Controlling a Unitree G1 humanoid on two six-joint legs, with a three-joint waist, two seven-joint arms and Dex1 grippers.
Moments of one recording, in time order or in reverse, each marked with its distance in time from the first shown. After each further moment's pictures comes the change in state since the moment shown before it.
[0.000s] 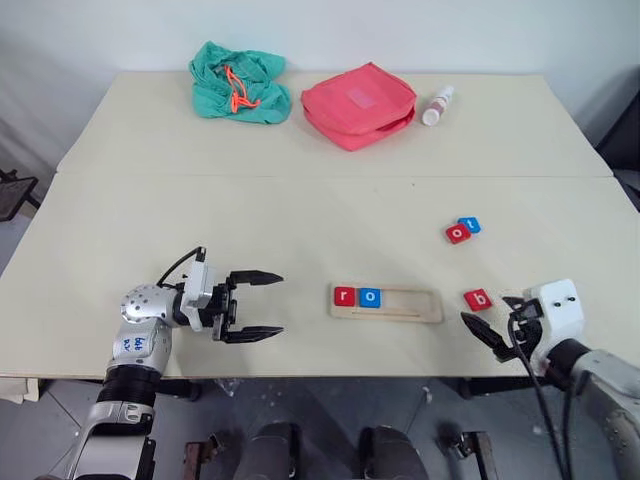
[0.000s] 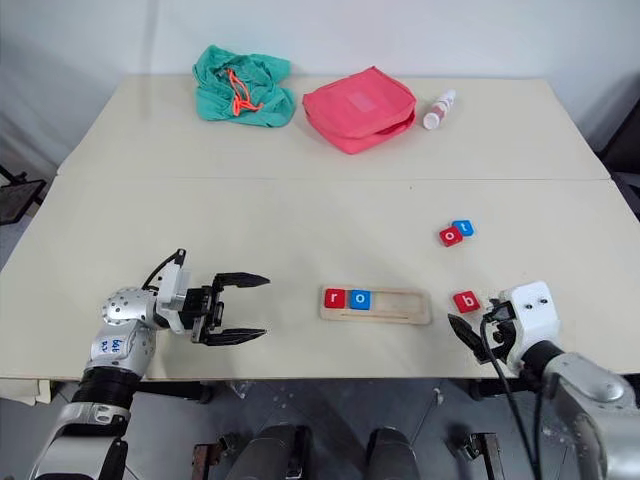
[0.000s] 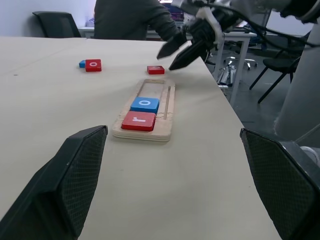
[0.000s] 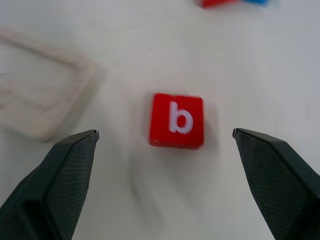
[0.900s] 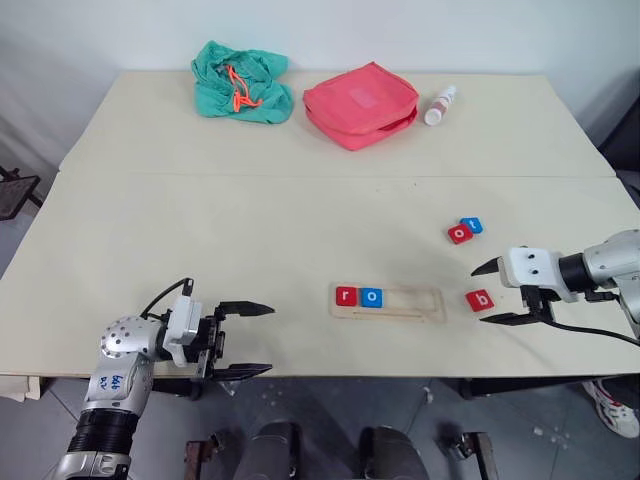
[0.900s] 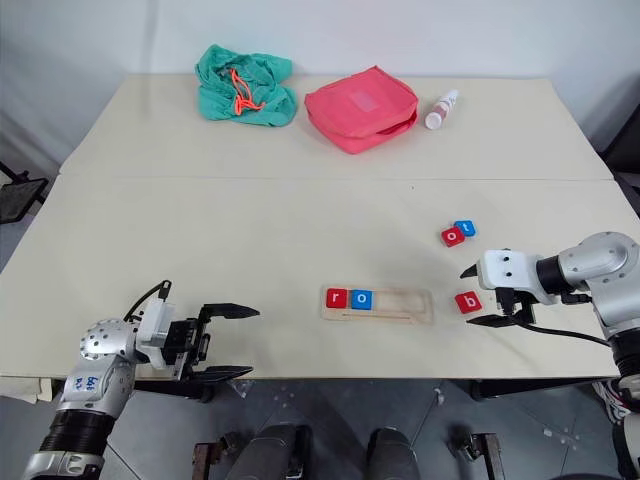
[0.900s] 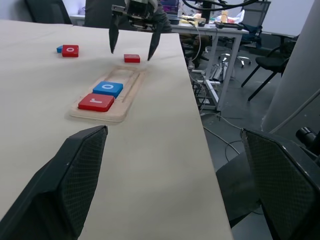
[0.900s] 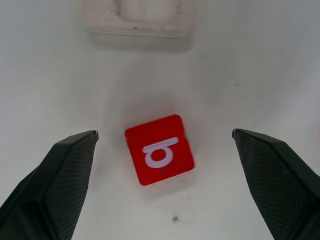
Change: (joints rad) left arm 0.266 0.061 0.033 -0.269 -0.042 0.056 0.024; right arm -0.794 -0.321 0.572 1.019 -0.406 -0.941 0.866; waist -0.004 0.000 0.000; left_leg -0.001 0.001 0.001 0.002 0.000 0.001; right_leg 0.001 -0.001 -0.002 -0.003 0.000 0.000
